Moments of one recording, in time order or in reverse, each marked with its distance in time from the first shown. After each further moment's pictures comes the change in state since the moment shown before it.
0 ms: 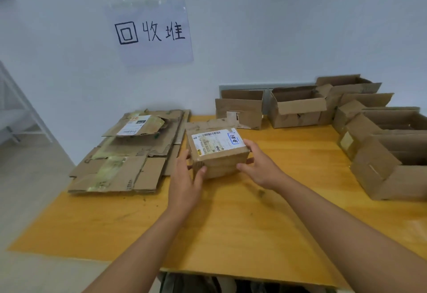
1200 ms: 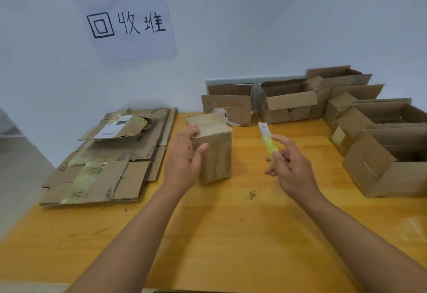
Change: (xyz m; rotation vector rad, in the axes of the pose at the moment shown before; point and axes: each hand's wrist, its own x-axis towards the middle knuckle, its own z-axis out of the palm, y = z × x) left_hand 0.058 0.028 0.019 0.057 -0.049 0.233; right_hand -0.043 0.027 -0.042 0.071 0.489 -0.091
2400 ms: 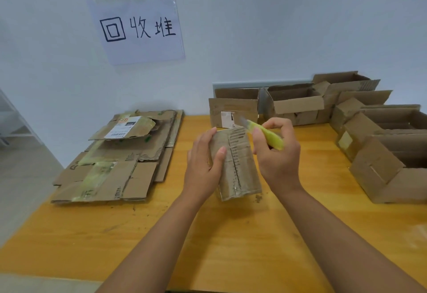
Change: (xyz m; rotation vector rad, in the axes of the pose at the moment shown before) left_hand -0.018 0.024 0.014 -0.173 -0.026 -0.047; right_hand 0.009 -0.073 0.037 0.274 0.276 -0.339
